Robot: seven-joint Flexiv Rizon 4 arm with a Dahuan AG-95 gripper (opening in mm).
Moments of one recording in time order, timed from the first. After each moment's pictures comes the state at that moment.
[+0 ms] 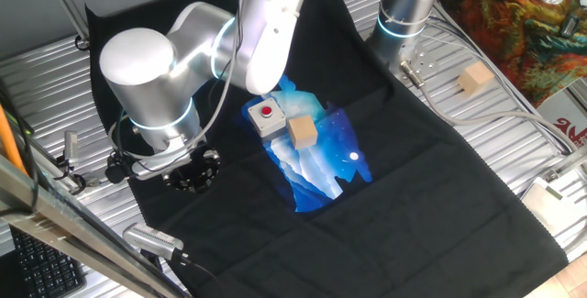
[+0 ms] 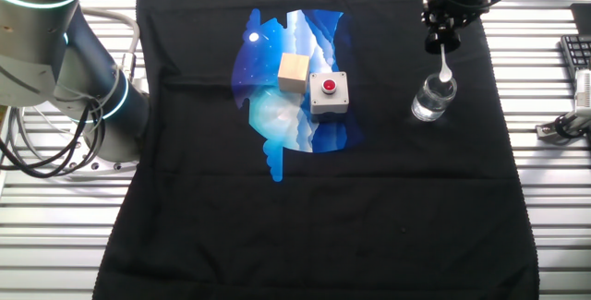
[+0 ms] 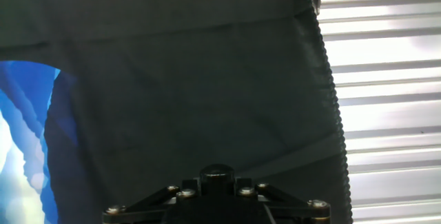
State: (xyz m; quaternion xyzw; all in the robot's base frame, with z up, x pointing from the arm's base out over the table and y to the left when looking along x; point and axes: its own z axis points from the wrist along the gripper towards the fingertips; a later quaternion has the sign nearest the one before) arm 0.645 0.167 0.111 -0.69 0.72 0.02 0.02
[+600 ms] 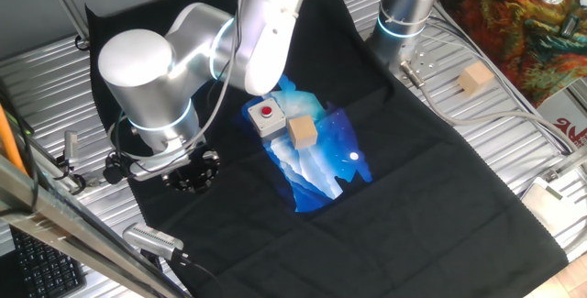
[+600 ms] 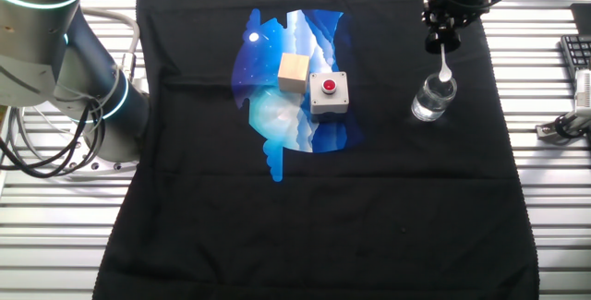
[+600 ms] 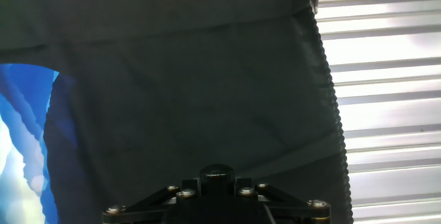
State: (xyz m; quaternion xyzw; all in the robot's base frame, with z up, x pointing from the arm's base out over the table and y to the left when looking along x) arm 0.646 0.167 0.111 -0.69 0.73 0.02 0.02
